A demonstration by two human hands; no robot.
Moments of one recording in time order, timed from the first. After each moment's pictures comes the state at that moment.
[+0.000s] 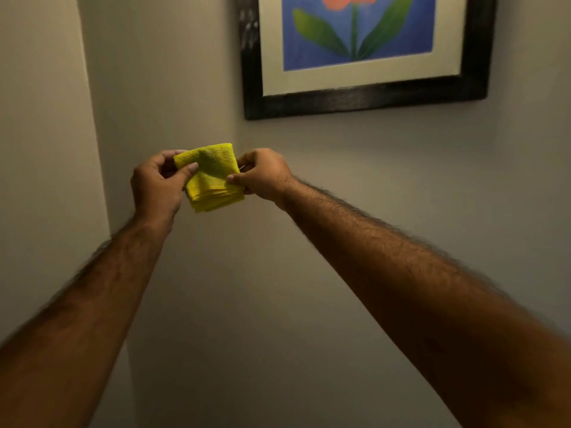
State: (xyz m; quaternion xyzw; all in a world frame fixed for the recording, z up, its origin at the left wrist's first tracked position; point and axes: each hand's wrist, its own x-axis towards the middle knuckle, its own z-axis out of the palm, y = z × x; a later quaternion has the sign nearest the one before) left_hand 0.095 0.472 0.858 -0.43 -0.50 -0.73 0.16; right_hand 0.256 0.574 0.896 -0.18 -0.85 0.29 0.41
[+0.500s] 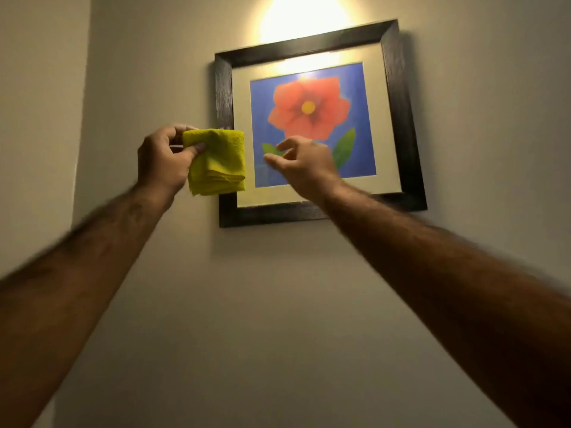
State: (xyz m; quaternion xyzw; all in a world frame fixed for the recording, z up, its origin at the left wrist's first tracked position) left_hand 0.156 0.489 1.068 -0.51 -0.44 -0.68 0.29; right_hand 0.383 0.584 1.053 -0.19 -0.76 0.00 0.62
